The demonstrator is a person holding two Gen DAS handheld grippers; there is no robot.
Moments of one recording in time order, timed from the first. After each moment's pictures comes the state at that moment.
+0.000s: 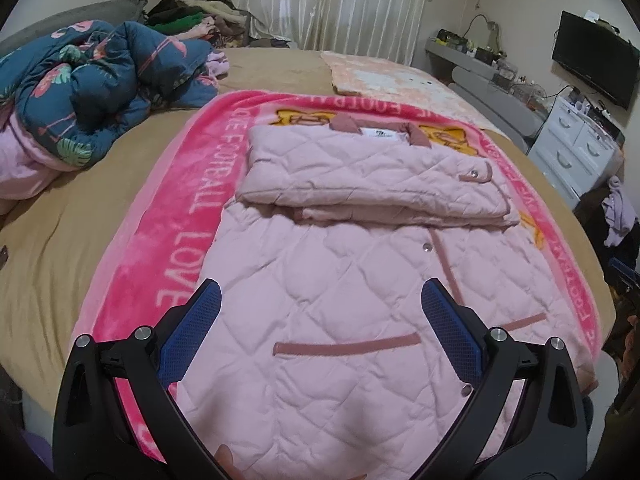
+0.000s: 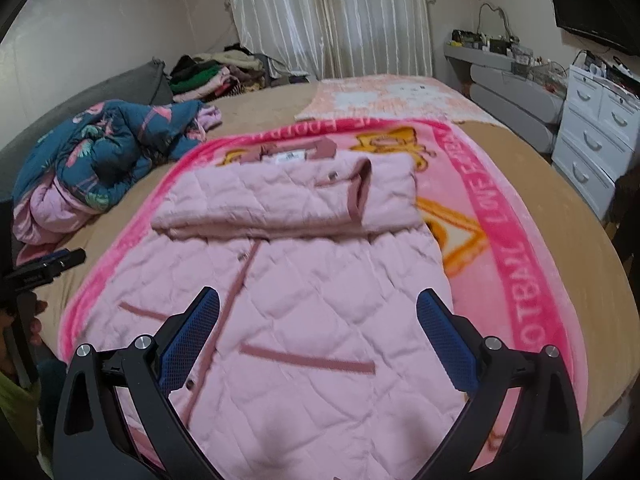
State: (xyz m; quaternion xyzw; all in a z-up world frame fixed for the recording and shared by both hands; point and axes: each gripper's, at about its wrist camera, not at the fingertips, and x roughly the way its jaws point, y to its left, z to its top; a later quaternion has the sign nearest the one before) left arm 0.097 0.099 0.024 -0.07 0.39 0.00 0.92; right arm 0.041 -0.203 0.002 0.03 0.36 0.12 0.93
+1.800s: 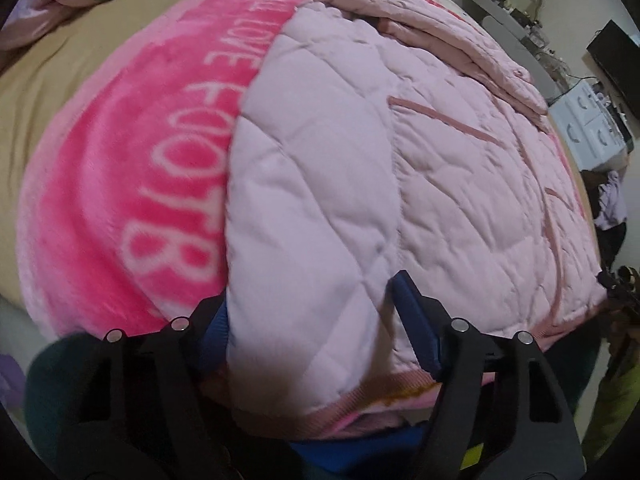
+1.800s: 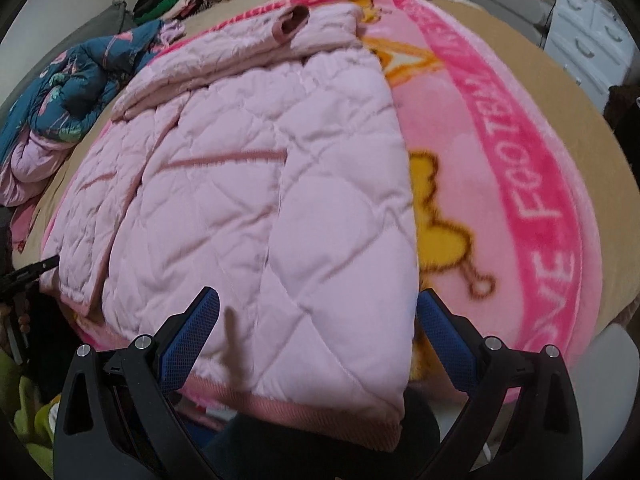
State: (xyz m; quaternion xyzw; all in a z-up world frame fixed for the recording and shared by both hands) left arm 0.001 0.170 -0.107 -0.17 0.54 -0.02 0.83; right arm -0.017 -0.281 -0.107 0.04 0.53 0.12 0.84
